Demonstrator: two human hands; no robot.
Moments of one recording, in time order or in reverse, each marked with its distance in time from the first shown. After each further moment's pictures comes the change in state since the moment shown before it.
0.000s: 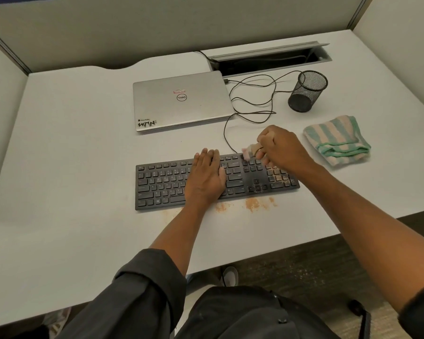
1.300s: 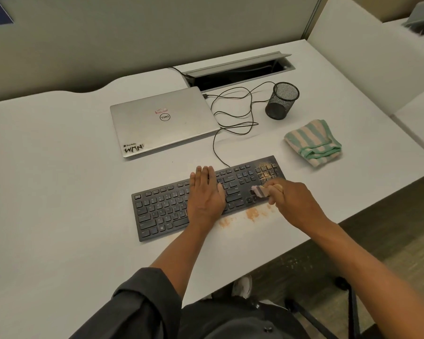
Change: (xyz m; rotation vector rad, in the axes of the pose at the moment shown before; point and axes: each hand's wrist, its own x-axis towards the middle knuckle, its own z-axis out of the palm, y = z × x) left_hand 0.001 -0.004 -0.003 -0.055 -0.041 0.041; right_hand -0.084 0.017 0.025 -0.234 0.101 0.050
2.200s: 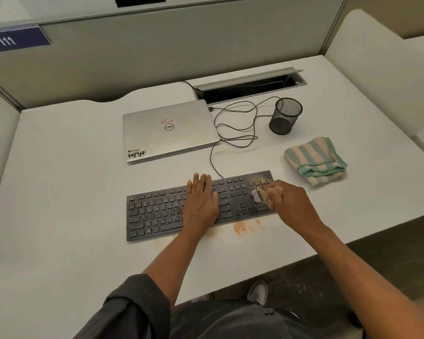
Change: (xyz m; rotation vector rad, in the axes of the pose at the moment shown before) left_hand 0.006 0.027 0.001 -0.009 -0.009 -0.095; right_hand 0.032 0.043 -0.028 0.181 0.011 0.017
